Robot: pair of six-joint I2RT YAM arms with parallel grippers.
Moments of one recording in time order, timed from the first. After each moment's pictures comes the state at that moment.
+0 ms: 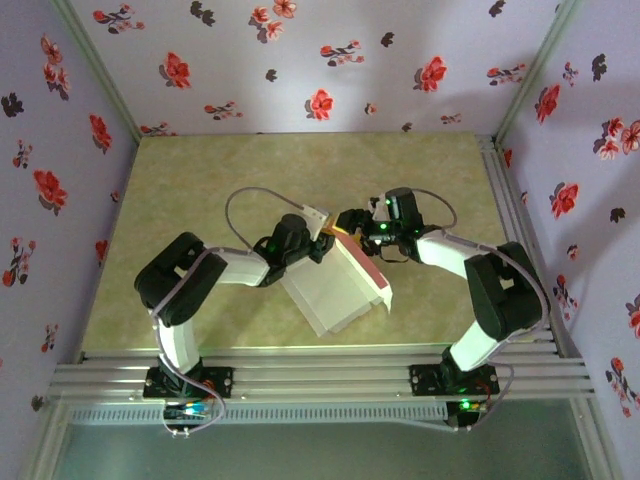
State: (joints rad) left arm -0.76 1.83 0.82 0.56 0.04 -0.12; right arm 0.41 1.62 0.83 0.09 -0.71 1.03
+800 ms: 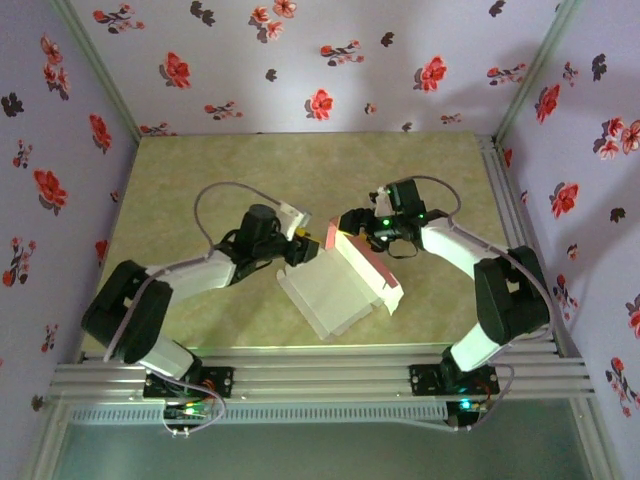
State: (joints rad) left arm -0.62 1.50 0.75 0.21 0.38 -0.14; right arm 0.39 1.59 0.97 -0.26 -0.68 0.74
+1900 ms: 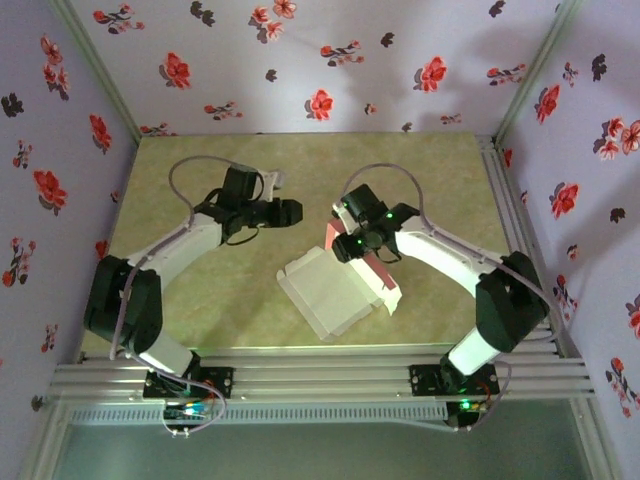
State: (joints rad) left arm -0.45 1.55 1.08 -0.25 0.48 -0.43; right arm 0.69 1.59 1.19 -0.70 -0.06 0.10
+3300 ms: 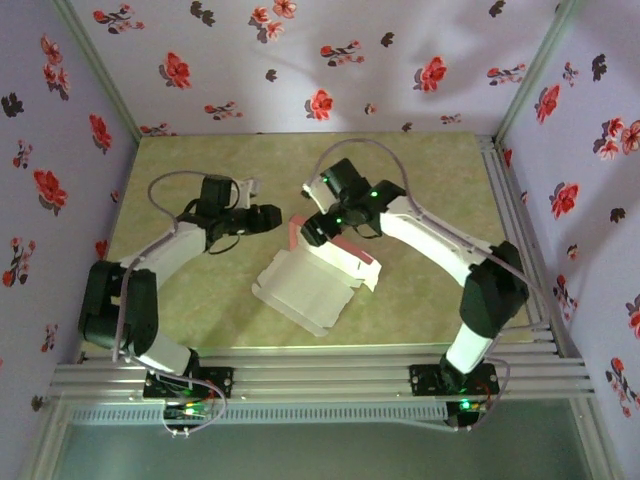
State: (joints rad) left arm -0.31 1.54 0.95 -0.17 0.57 -0.43; right arm 0.72 1.68 1.47 -0.74 -0.18 -0.02
